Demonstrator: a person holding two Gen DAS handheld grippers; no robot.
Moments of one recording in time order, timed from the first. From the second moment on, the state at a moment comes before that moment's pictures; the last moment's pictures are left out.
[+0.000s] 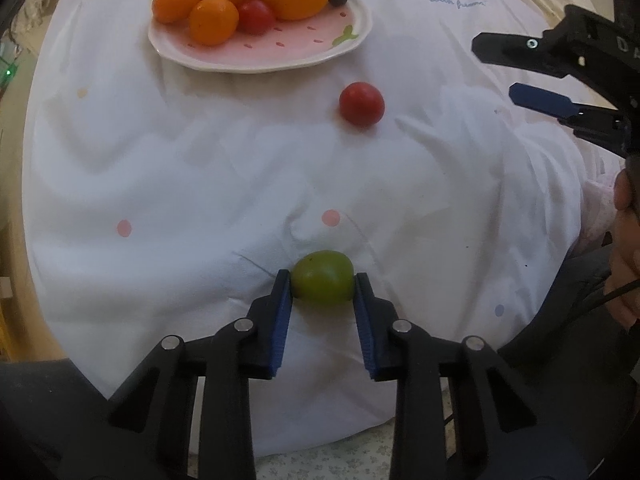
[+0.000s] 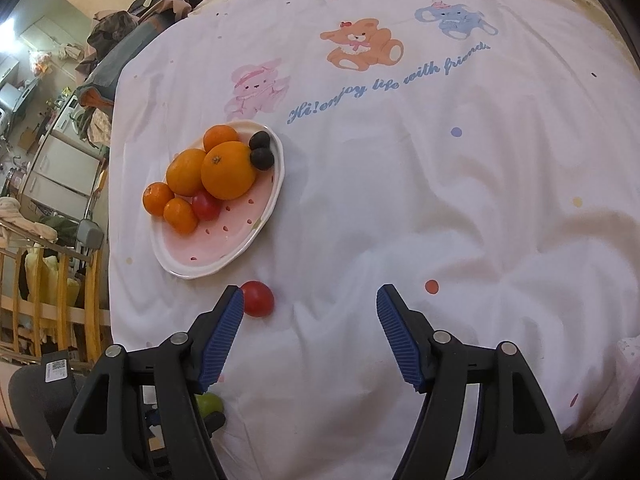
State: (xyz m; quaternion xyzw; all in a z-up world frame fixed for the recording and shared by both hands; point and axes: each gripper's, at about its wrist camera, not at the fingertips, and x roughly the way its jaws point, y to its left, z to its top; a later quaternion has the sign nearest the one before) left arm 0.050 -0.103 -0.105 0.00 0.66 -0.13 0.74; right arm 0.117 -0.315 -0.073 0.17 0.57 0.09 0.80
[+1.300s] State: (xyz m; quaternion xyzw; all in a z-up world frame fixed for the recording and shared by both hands) left arm 0.077 -0.033 -0.052 -0.05 0.58 -0.02 0.81; right arm 0.142 -0.228 -0.113 0.05 0.63 0.17 0.76
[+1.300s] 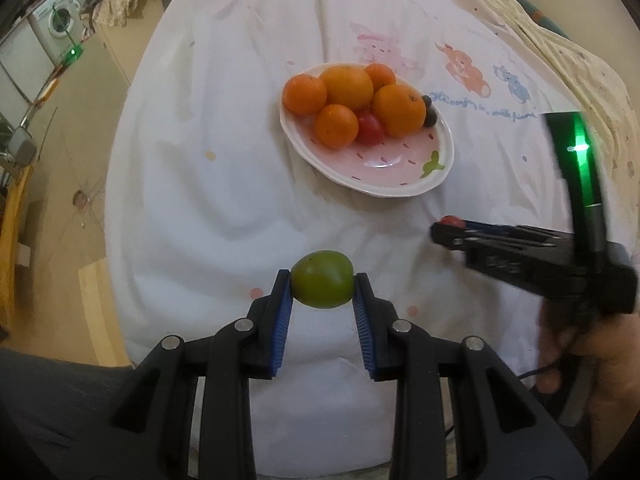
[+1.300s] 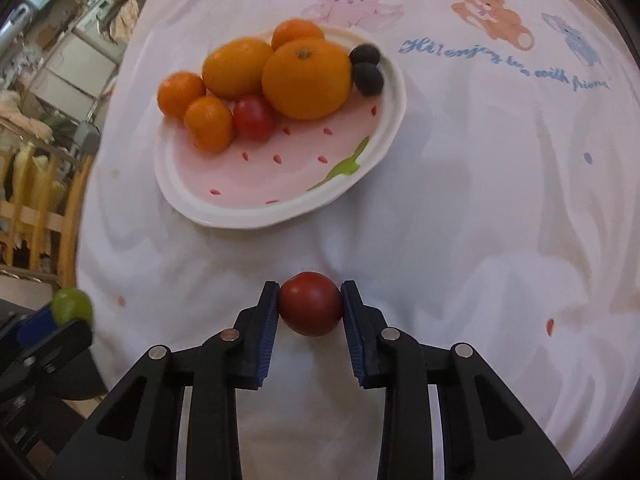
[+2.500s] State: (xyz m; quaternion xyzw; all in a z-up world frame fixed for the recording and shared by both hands) left arm 0.195 -0.040 -0.064 -0.05 0.59 -0.02 0.81; right arm 0.230 -0.242 -0.093 0.17 0.59 0.22 0.75
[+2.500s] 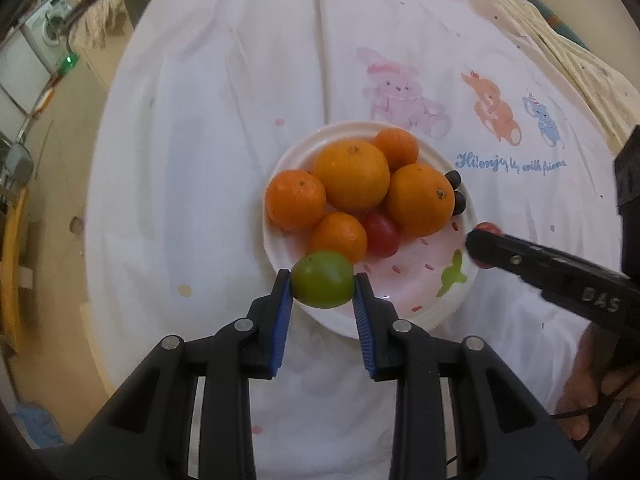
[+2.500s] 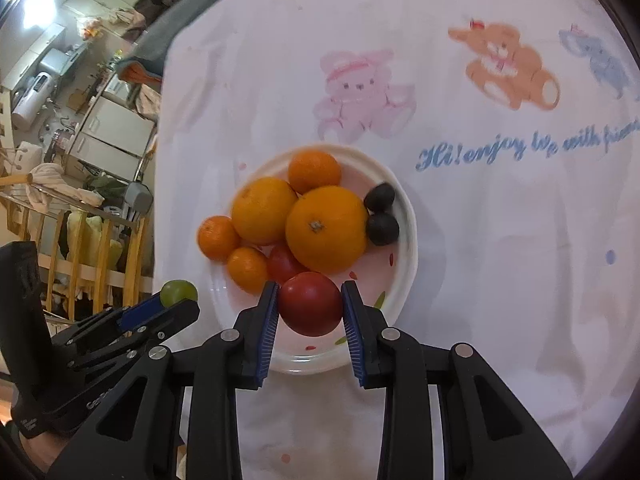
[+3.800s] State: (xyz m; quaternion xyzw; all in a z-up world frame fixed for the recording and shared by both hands) left arm 0.201 -0.075 -0.096 -0.04 0.60 -0.07 0.80; right arm 0.232 -0.286 -0.090 0.21 0.60 0.17 0.75
